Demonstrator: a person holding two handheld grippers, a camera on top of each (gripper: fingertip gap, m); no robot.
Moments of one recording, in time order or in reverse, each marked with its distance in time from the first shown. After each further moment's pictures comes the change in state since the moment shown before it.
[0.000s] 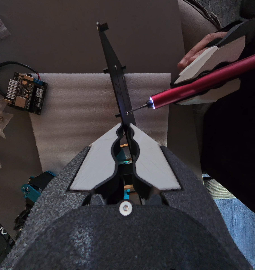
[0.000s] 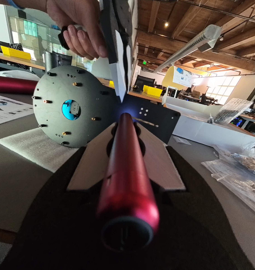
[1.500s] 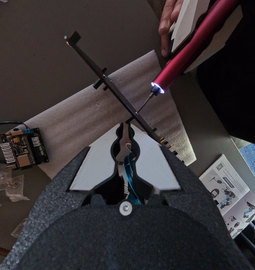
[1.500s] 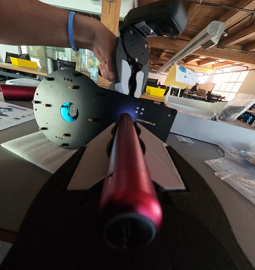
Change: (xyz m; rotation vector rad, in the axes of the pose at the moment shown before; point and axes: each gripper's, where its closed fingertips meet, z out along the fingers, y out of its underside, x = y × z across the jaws) left arm -0.017 -0.002 0.029 -0.078 0.275 0.413; right arm 0.010 0.002 -0.001 0.016 -0.021 0.058
